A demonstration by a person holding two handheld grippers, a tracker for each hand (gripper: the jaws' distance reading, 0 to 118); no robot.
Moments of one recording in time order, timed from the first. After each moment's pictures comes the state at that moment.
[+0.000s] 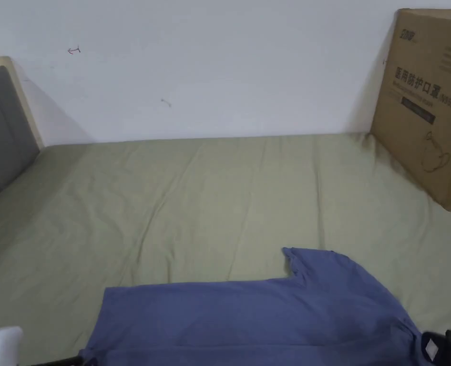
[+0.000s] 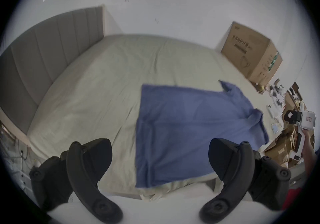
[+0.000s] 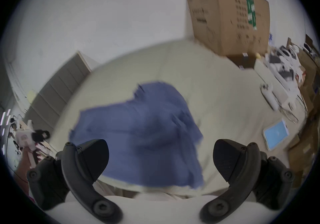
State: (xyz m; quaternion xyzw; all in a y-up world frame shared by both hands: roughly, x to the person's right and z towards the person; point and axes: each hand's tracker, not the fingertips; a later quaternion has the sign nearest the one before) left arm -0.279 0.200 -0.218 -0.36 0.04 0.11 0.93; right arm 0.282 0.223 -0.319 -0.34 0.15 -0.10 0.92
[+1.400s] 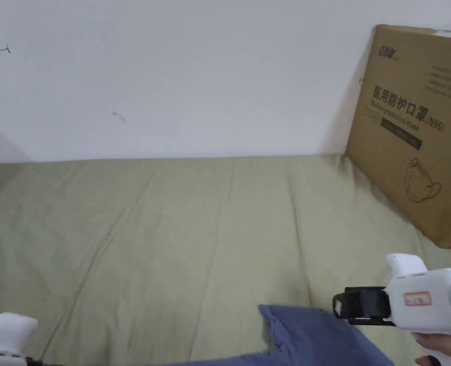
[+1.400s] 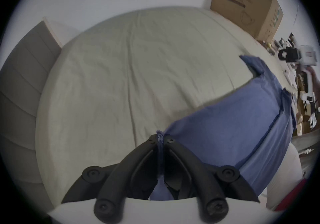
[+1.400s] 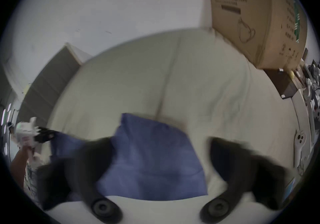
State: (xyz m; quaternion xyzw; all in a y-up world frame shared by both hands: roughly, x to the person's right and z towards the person) left arm -0.310 0.148 -0.468 -0.49 -0.04 -0.03 0.87; right arm 0.235 0.144 -0.624 -0.47 0.13 -0.04 0.87
